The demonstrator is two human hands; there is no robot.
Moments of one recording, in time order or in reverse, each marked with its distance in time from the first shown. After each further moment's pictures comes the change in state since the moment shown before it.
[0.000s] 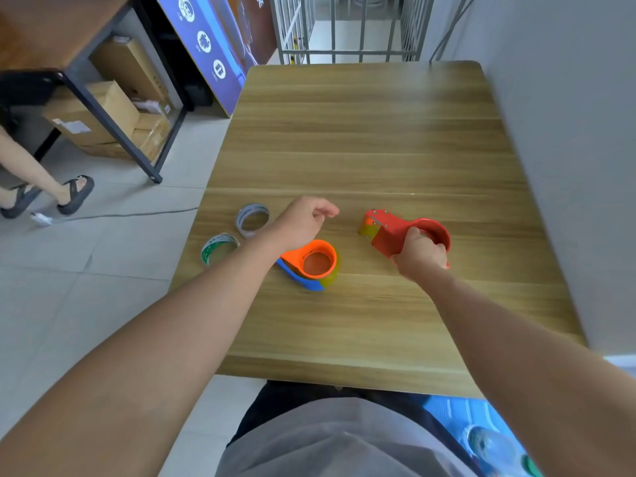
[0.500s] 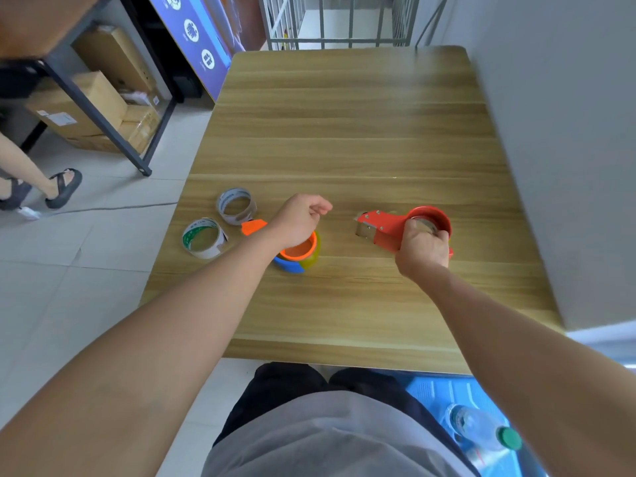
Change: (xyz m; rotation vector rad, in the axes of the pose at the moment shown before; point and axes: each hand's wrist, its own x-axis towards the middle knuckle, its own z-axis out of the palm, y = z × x) left_hand -0.008 0.001 0.044 0.010 0.011 -0.044; right_hand -0.013 0.048 0.010 -0.223 0.167 -0.144
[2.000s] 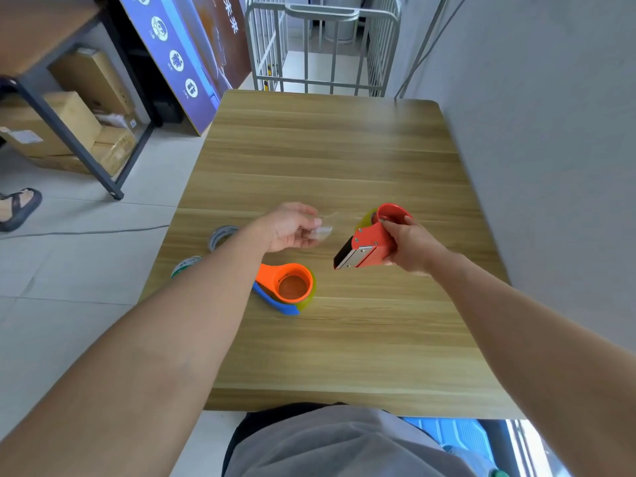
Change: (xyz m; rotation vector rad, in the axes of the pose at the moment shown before) left_hand 0.044 0.020 -0.055 -0.800 -0.225 -0.324; right_hand 0.048 -0.011 -0.082 0.153 -0.203 -0.232
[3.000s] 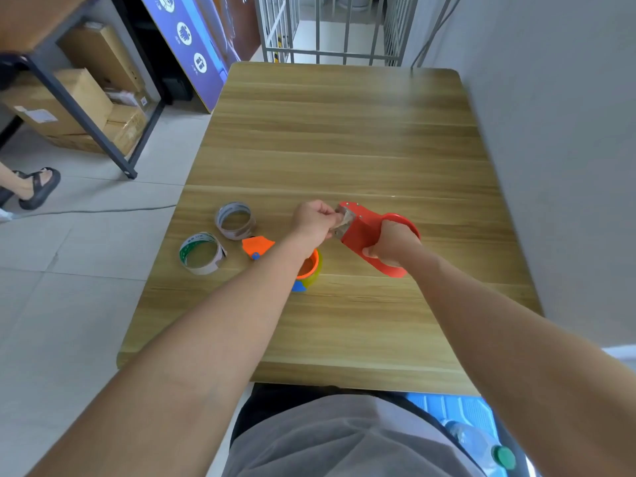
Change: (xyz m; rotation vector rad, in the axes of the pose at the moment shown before) left_hand 0.009 -0.048 0.044 0.214 0.408 0.177; right_hand -0.002 -0.038 0.036 0.142 -0.078 0.256
